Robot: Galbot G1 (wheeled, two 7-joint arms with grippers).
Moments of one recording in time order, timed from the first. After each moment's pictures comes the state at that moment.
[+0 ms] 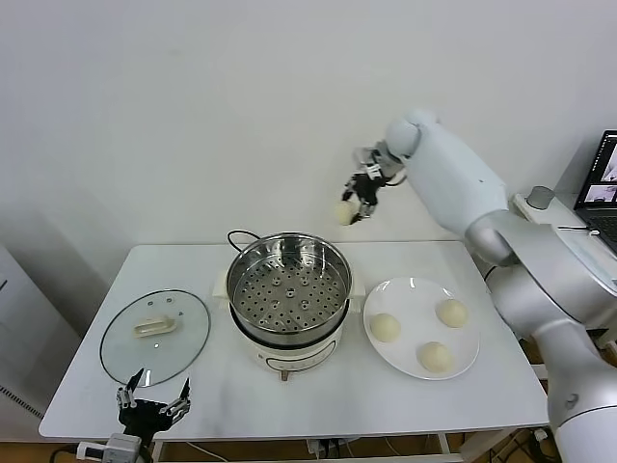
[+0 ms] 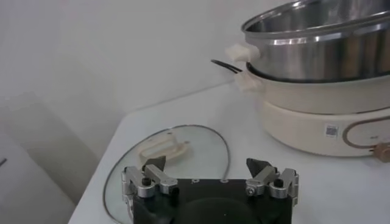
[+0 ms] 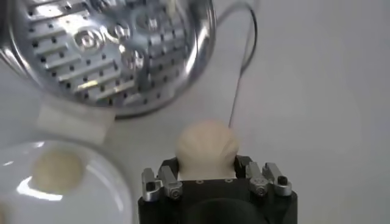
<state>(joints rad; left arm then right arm) 1.69 -1.58 -0.73 -2.16 0.28 0.30 0.23 0.41 1.42 -0.57 0.52 -0.25 0.36 -1.33</state>
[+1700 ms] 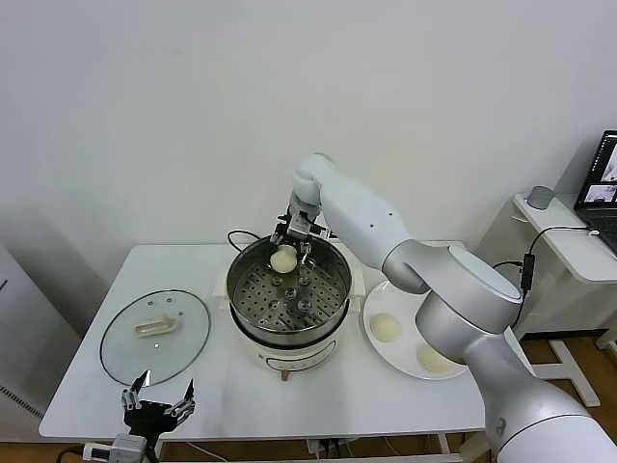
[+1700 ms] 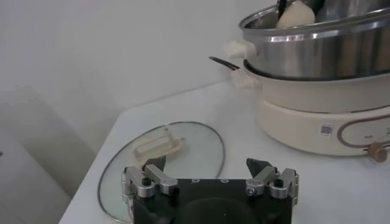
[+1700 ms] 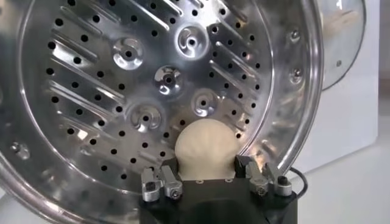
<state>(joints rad) 1.69 -1.61 -0.72 -2.16 0.29 0.30 0.23 0.25 1.60 -0.62 0.55 -0.73 0.82 -1.07</state>
